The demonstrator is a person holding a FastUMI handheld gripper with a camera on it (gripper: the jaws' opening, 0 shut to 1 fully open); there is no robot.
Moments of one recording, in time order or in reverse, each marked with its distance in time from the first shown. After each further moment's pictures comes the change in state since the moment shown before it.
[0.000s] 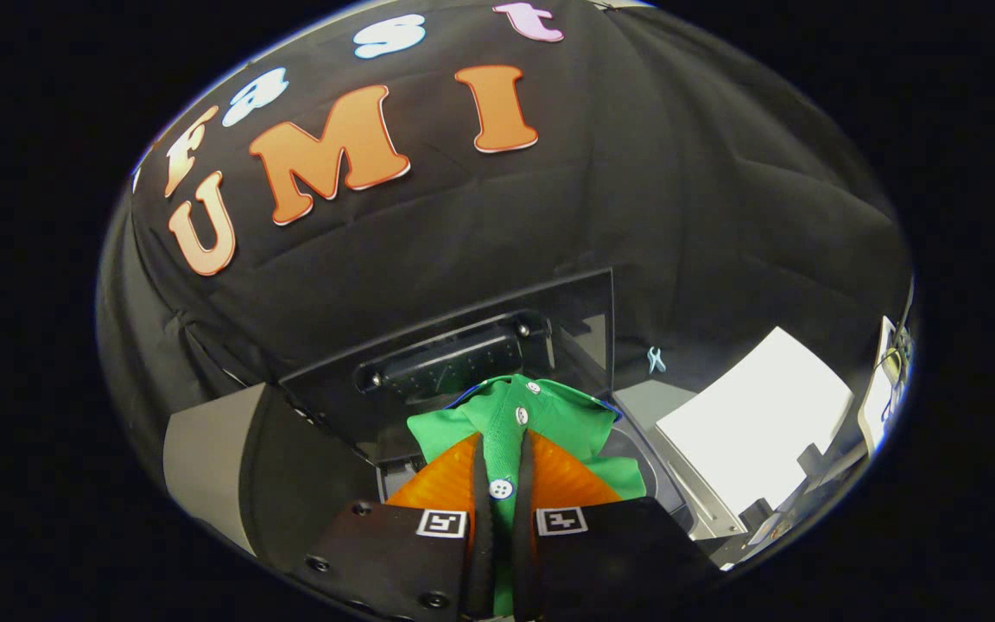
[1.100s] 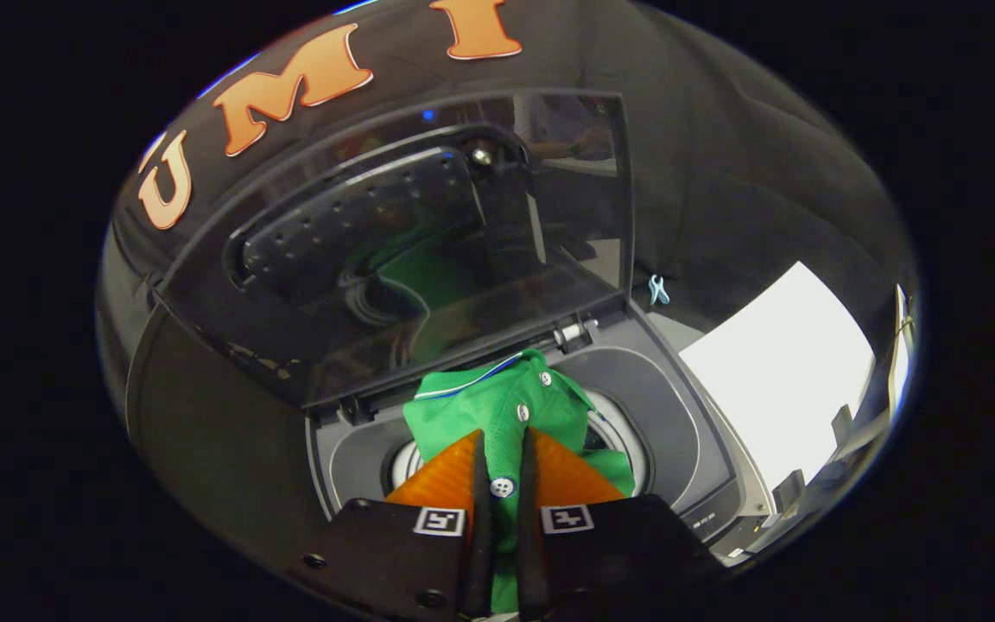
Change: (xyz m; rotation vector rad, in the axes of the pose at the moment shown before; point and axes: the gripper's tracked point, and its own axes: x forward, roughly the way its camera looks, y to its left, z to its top) arm 0.099 -0.038 -0.111 0.033 0.238 -0.045
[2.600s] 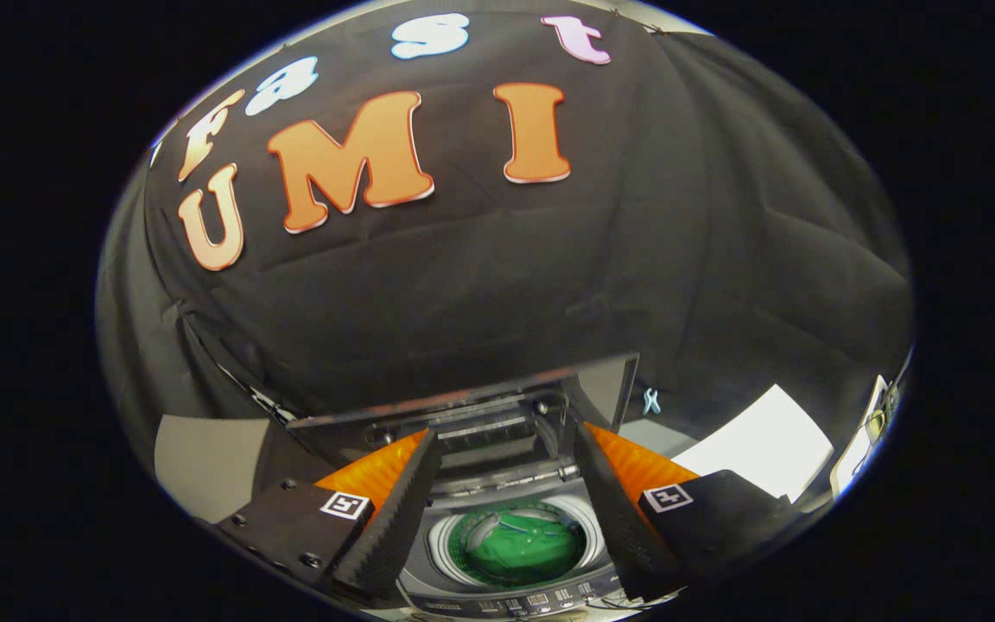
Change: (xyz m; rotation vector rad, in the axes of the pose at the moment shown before) arm -0.153 0.073 0.179 -0.153 -0.345 0.043
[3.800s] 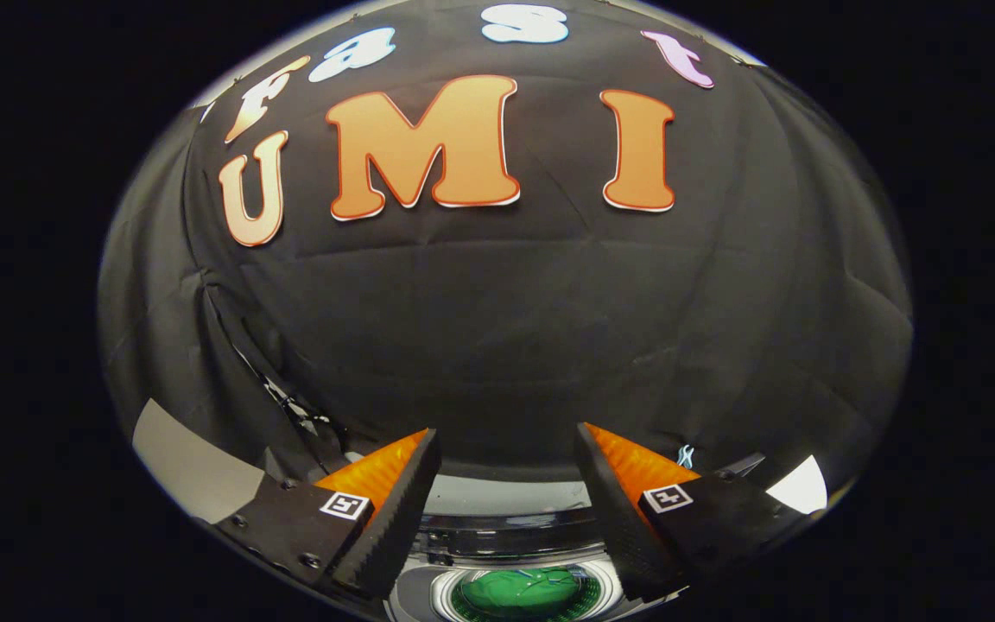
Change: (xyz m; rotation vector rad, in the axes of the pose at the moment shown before) arm 0.120 0.082 0.023 -0.183 -0.011 0.120
